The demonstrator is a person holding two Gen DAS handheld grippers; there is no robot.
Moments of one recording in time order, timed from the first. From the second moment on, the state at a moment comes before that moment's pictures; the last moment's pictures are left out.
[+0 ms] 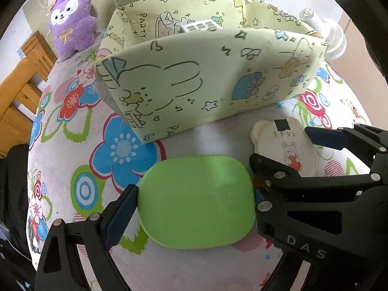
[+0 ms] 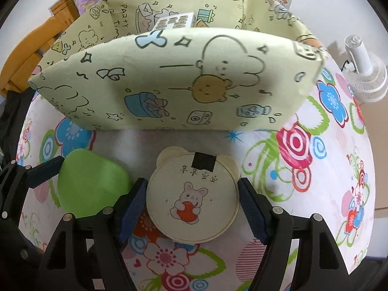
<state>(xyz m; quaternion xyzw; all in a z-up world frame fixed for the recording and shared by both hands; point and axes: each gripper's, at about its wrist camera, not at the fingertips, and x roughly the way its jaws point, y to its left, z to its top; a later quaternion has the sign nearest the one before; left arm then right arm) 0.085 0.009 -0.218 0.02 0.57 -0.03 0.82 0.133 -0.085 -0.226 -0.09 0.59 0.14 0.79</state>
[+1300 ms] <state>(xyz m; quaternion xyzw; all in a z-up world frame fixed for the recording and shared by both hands) 0.056 -0.051 -0.115 0.01 0.51 0.03 0.86 0.117 -0.142 -0.113 -0.12 0.52 0.21 0.82</state>
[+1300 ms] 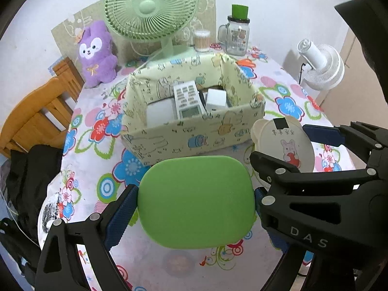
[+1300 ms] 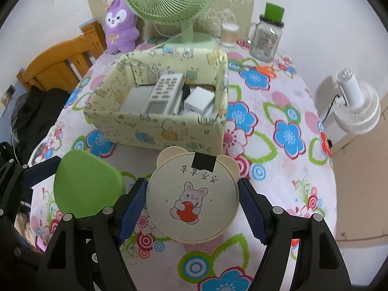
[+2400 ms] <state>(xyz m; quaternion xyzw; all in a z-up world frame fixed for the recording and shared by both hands) 0.130 -0.019 -0.085 0.02 0.50 0.04 0.87 0.194 -0.110 -0.079 -0.11 0.51 0.23 0.82</state>
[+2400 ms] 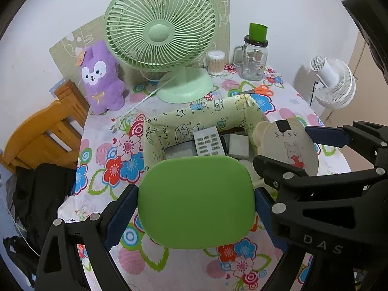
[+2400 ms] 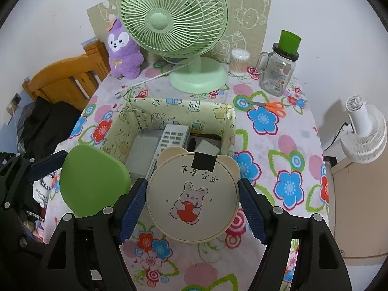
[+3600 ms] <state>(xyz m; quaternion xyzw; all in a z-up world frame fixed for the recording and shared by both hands) 0.199 0.007 -0.138 0.03 0.54 0.03 0.84 0.266 -0.067 -0.144 -0.11 0.56 0.23 0.79</state>
